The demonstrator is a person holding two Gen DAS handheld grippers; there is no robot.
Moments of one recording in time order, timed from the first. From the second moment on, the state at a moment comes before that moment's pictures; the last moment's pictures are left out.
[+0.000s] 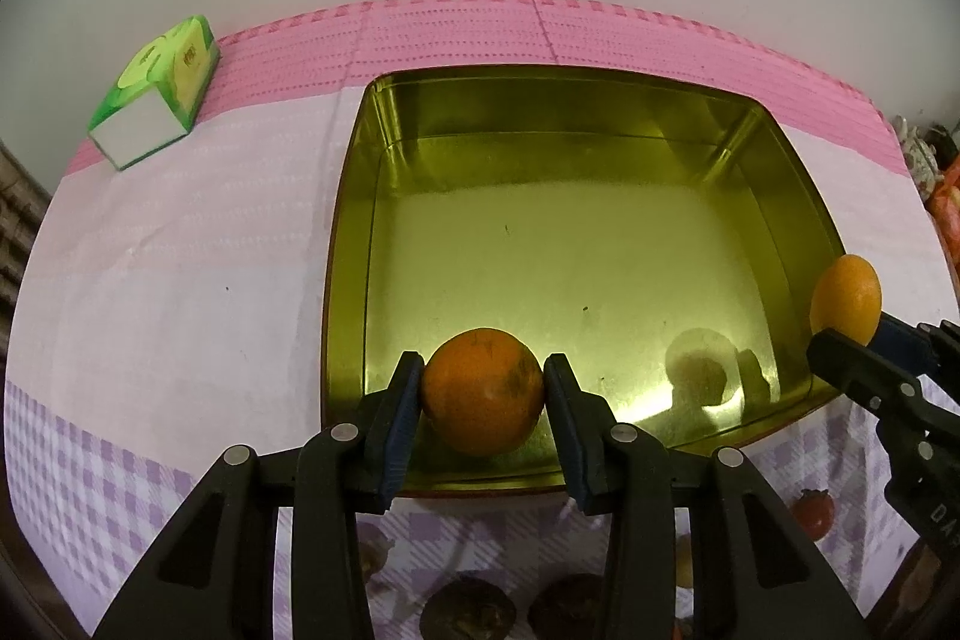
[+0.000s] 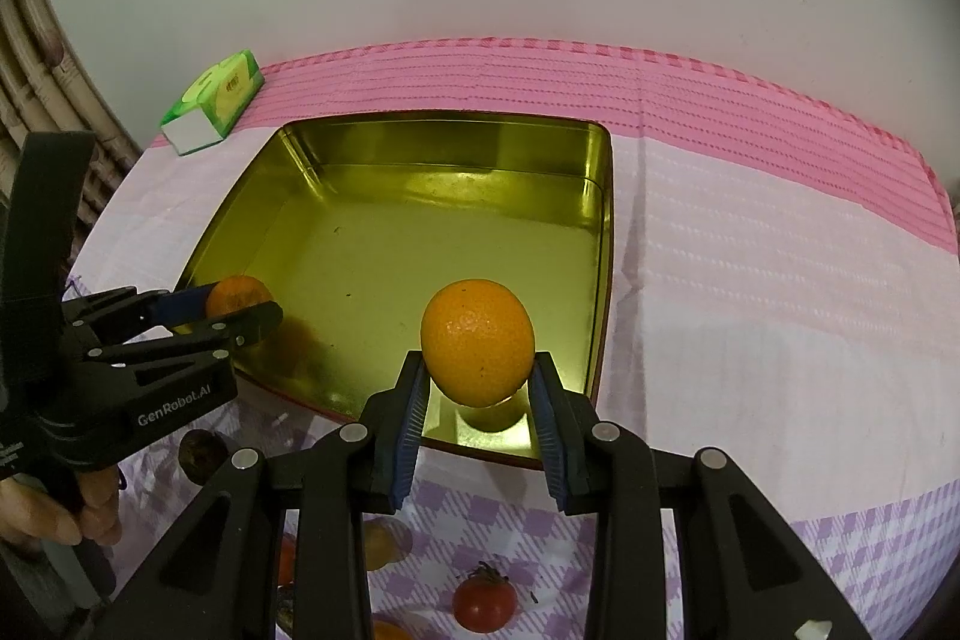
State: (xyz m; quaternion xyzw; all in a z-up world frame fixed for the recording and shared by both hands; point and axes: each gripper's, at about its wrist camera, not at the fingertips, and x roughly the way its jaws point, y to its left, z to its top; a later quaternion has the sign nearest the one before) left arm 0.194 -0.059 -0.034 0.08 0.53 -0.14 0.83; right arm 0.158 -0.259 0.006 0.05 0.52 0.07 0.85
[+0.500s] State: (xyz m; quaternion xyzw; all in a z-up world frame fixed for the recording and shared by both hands) left arm 0.177 -0.055 -0.006 0.08 0.50 -0.14 0.85; right arm 0.158 -0.252 0.005 0.04 0.52 0.08 0.85
